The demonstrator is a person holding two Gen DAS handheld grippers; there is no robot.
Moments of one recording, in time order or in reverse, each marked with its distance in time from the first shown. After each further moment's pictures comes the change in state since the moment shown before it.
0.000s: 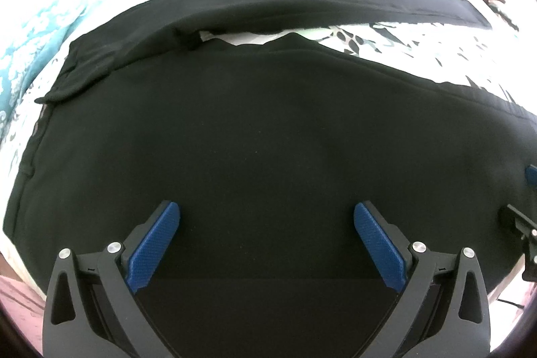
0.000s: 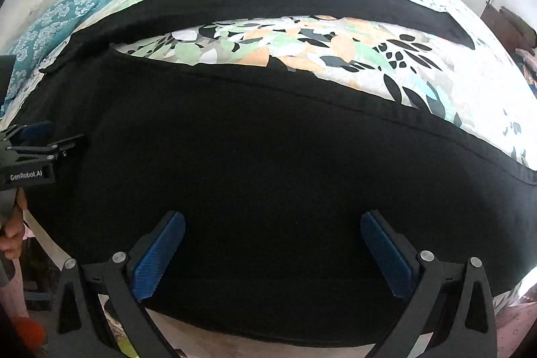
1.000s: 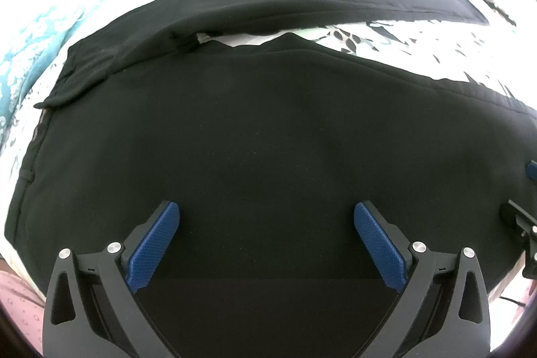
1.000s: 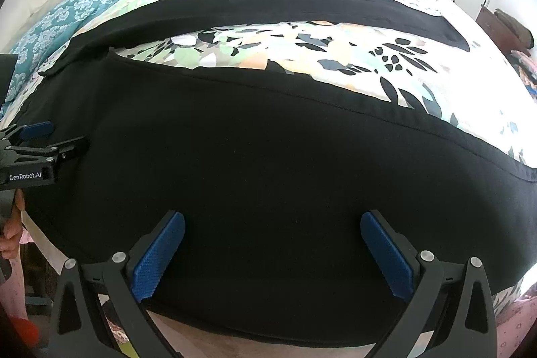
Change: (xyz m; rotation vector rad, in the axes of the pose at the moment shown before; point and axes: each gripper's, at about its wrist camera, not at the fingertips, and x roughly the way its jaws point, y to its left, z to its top) left arm 0.003 0.000 0.003 0.021 -0.011 0.002; right arm -0.004 -0.010 -0.003 0.008 -0.036 -0.009
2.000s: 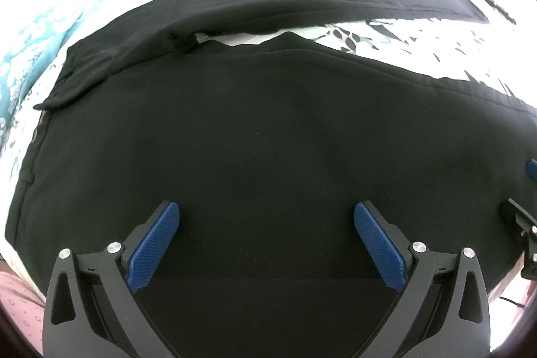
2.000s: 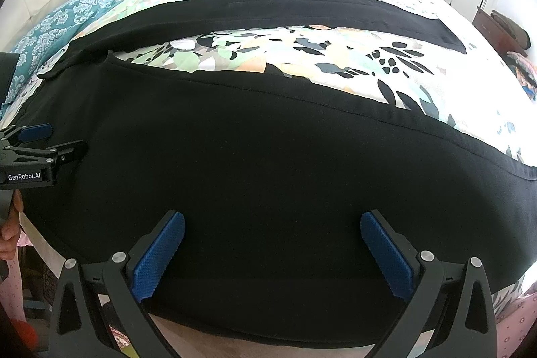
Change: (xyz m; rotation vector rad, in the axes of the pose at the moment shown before) left arm 0.000 -0.001 0.001 -0.002 0.002 0.001; right arm -0.001 -0.001 -0.002 0.003 -0.025 -0.011
